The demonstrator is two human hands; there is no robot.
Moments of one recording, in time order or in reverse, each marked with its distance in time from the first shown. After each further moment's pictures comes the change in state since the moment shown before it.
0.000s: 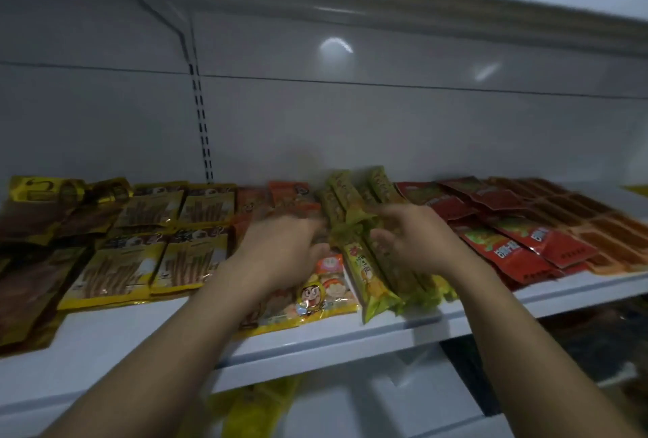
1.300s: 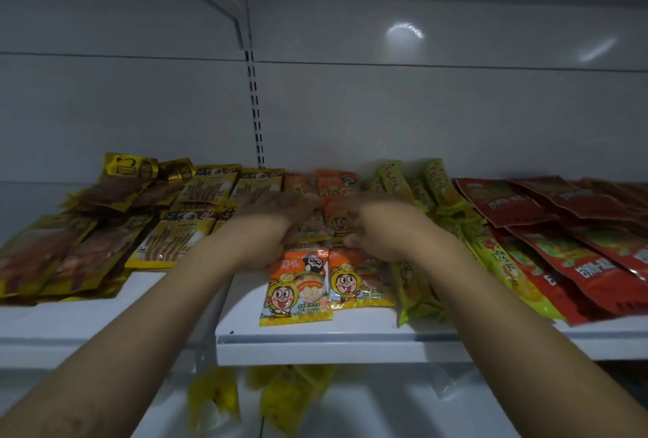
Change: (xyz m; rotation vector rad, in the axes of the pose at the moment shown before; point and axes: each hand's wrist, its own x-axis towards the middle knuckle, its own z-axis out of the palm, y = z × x) left_hand -0.004 -0.066 0.019 0.112 -0.081 -0.098; right_hand 0.047 -0.063 0.029 -0.293 -0.260 -0.278
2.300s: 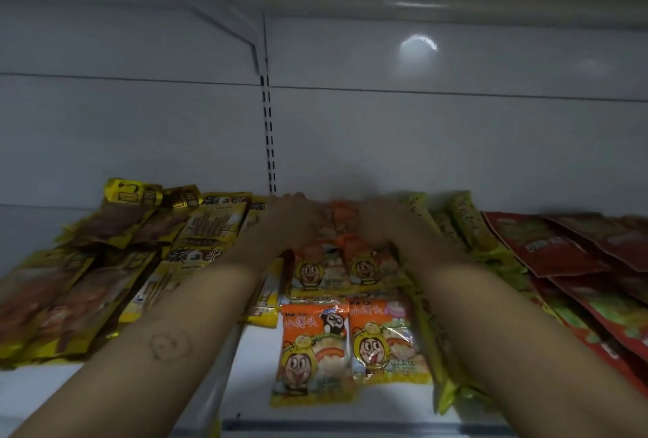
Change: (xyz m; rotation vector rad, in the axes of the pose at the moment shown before) left_hand 0.102 -0.031 -0.011 -0.068 -0.014 -0.157; right_hand 0.158 0.030 0.022 -0.029 -0.138 0.009
